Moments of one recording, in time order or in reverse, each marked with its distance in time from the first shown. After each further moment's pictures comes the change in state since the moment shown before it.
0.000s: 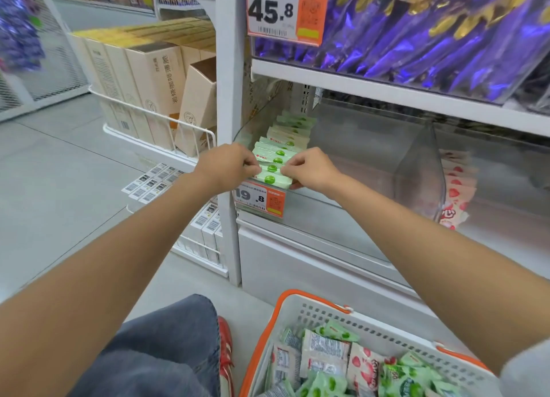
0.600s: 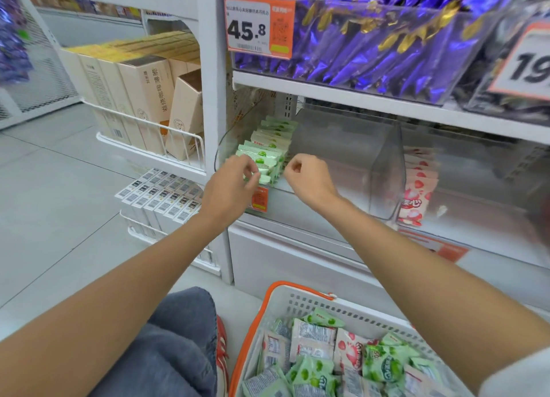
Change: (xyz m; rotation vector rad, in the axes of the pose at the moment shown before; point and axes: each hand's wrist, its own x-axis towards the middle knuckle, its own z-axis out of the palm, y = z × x) left_hand -0.045 0.040 0.037 -0.332 0.340 0.007; right_hand -0.054 0.007 -0.013 -0.197 0.270 -0.107
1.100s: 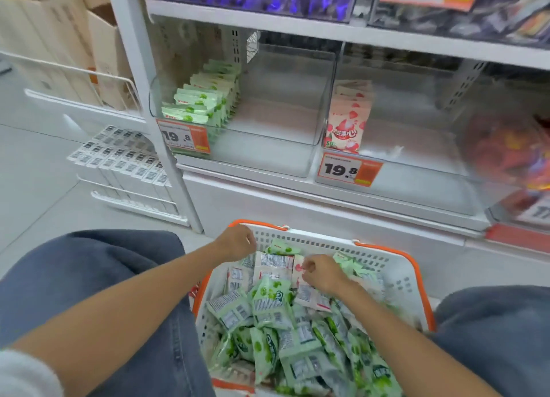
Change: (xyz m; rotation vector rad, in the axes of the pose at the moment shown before) left_hand -0.161 0.013 0.127 0.143 -0.899 -0.309; right_hand -0.245 0.232 0.021 -0.144 -0.568 0.425
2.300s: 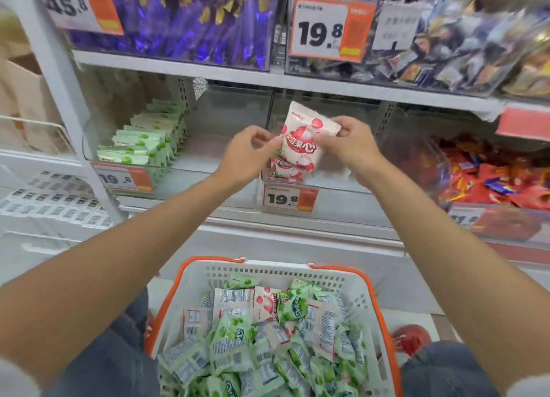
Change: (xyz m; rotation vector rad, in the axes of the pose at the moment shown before) left_hand 0.007 0.207 -0.122 -0.462 0.578 0.518; right_hand -0.068 -0.089 -0.287 0.748 0.668 -0.310
